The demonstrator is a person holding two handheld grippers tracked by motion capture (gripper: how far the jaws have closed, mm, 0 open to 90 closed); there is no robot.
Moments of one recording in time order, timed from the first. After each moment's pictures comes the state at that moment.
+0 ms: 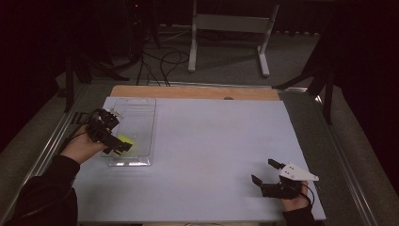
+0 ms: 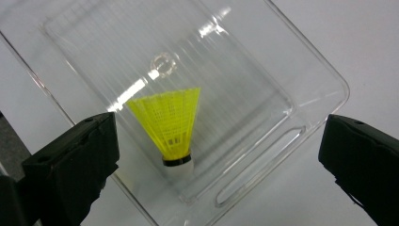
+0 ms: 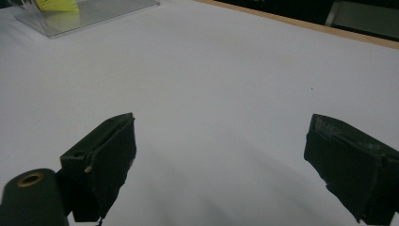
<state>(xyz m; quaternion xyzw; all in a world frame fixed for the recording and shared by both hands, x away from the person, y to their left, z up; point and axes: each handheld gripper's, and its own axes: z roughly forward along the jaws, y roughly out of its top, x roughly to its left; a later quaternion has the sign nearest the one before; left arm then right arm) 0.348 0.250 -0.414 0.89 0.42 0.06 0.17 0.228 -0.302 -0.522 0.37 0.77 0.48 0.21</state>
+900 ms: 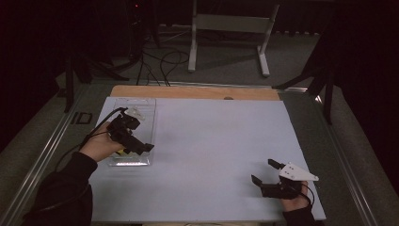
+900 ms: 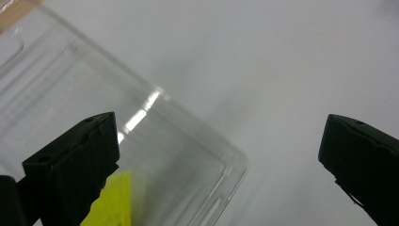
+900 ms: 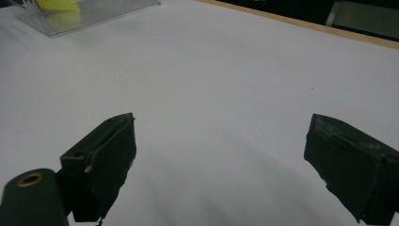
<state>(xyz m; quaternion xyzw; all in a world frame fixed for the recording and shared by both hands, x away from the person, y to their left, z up) 0.343 0.190 -0.403 0.91 0.31 0.05 0.26 0.228 -0.302 -0.522 0.36 0.77 0.48 0.21</state>
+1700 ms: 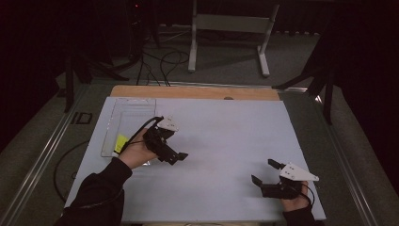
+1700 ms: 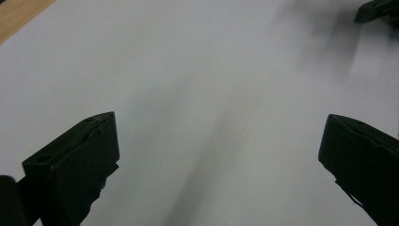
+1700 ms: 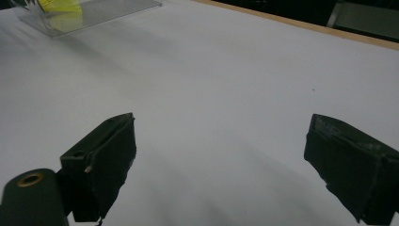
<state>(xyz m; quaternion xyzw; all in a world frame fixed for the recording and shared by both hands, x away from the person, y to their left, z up) 0.332 0.107 -0.429 0.91 0.23 0.04 0.36 0.228 -0.302 -0.521 0.36 0.77 0.48 0.20</state>
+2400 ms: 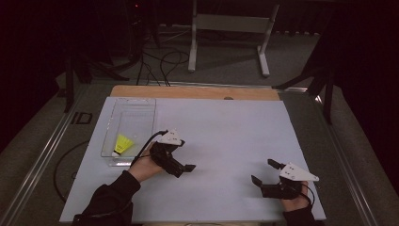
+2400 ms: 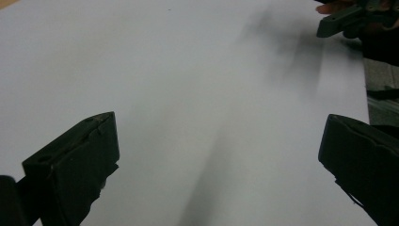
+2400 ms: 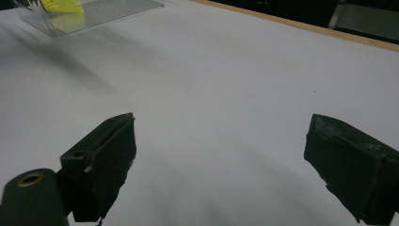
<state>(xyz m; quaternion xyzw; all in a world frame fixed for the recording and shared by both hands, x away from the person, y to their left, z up) 0.311 0.102 -0.470 0.87 0.22 0.01 0.44 0.228 -0.302 -0.521 0.36 0.77 0.48 0.20</state>
